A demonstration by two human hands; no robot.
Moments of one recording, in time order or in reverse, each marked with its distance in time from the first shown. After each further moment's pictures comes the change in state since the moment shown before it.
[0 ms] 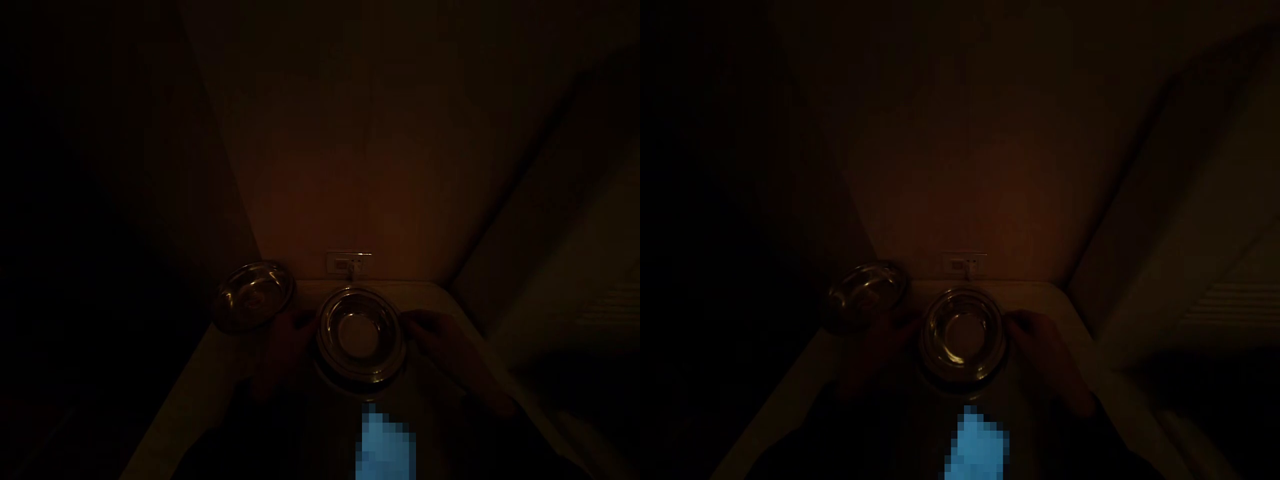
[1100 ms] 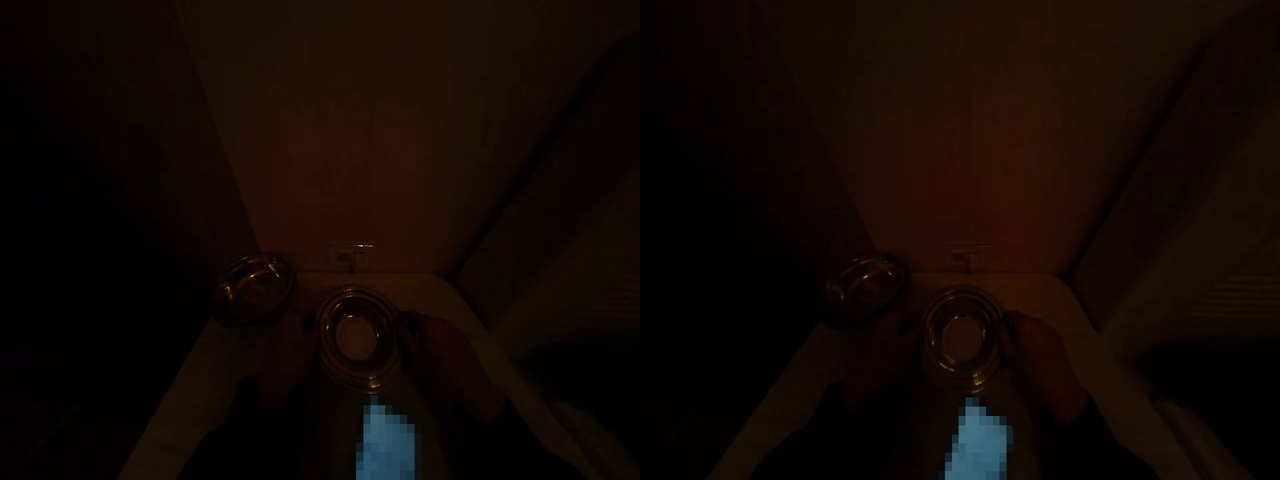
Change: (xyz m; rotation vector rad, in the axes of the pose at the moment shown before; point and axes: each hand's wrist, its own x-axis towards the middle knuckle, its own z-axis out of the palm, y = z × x) left_hand -0.006 -0.011 0.010 0.357 0.036 0.048; right_hand -0.011 0.001 0.018 -0.556 -0.044 -0.030
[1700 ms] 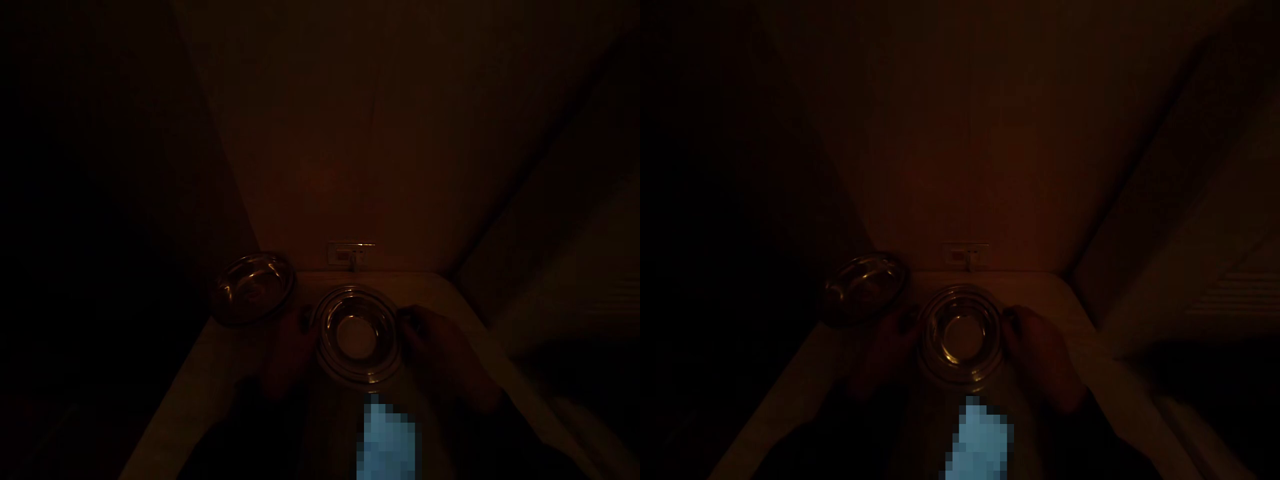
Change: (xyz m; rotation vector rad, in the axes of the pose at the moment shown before) left_hand 0.005 -0.011 0.007 -0.211 0.001 -0.041; right_hand 0.004 0.007 0.005 0.160 0.029 0.028
